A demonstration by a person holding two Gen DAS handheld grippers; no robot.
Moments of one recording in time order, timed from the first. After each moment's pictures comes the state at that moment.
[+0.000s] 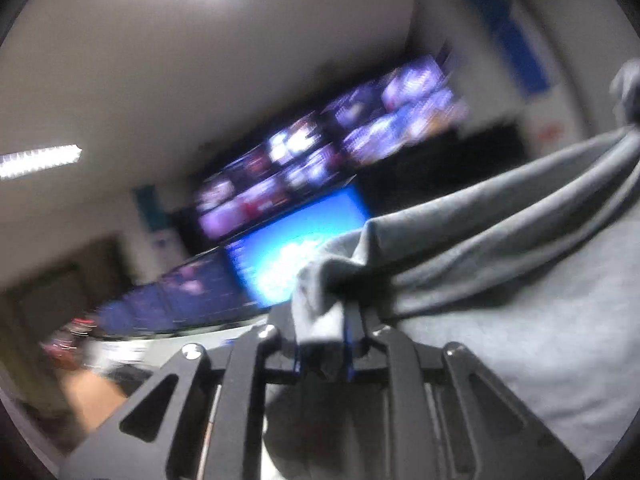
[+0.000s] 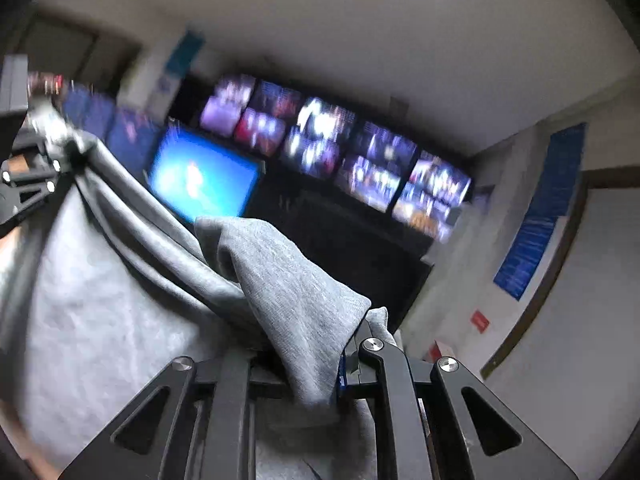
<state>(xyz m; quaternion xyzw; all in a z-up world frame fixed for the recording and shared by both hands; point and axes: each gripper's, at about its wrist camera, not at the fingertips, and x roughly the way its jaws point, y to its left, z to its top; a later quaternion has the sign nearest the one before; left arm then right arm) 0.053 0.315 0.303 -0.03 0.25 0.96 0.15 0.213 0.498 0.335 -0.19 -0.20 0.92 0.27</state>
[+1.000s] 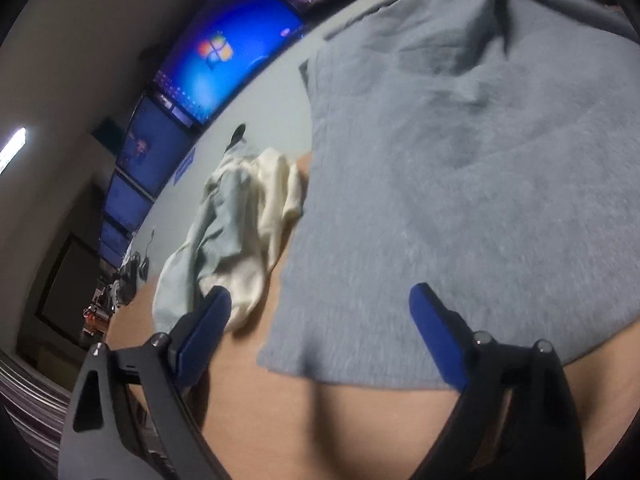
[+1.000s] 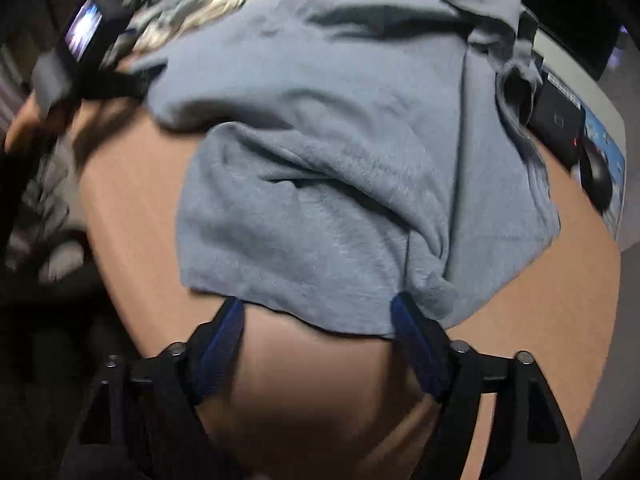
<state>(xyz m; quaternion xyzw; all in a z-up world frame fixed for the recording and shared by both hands) 0.126 0.224 -0.017 -0.26 0.40 0.87 0.15 0.350 0.484 0.014 -0.57 -0.03 0.82 0.00</state>
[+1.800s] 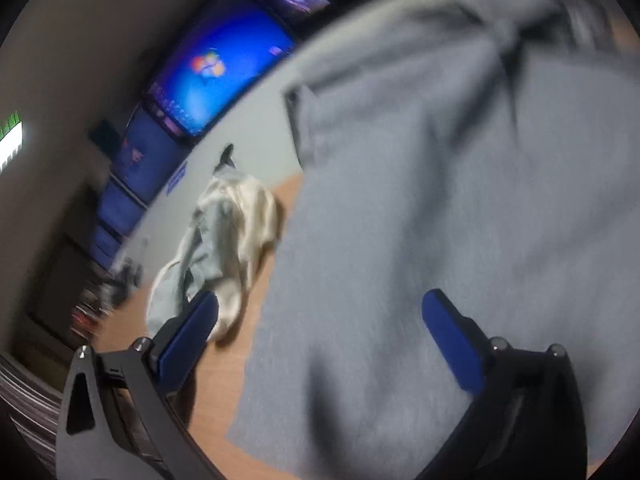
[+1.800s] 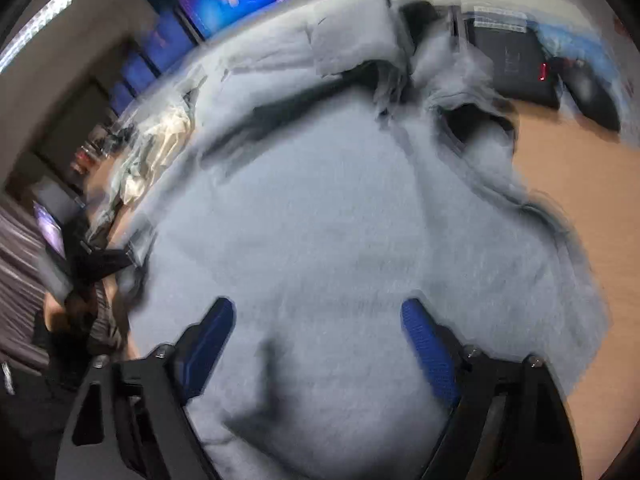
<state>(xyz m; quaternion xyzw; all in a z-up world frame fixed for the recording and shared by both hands) 0.163 0.265 -0.027 -0.22 0.41 0.87 0.16 0.312 0.584 0.012 -0.45 0.21 0.87 0.02</state>
